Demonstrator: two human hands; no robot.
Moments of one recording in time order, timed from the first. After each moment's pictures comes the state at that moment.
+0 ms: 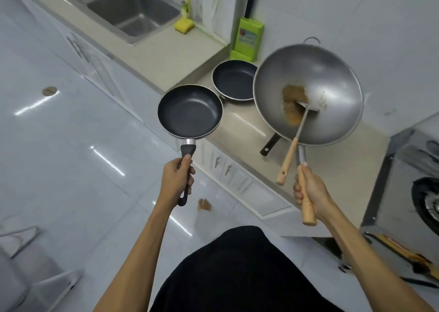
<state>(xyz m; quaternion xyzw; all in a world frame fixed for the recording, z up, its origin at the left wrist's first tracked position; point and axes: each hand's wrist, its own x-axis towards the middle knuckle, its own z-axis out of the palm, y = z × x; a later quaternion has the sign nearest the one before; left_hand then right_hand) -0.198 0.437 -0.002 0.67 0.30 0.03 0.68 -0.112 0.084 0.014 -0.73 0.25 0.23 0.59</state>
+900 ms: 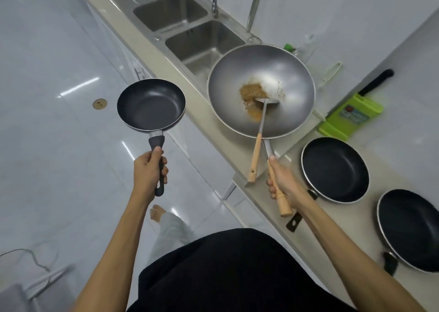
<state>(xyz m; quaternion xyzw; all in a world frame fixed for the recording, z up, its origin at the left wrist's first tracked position) 0.037 0.914 -0.001 0.59 0.42 0.16 0.67 0.201 0.598 0.008 -0.77 0.12 0.36 0.52</state>
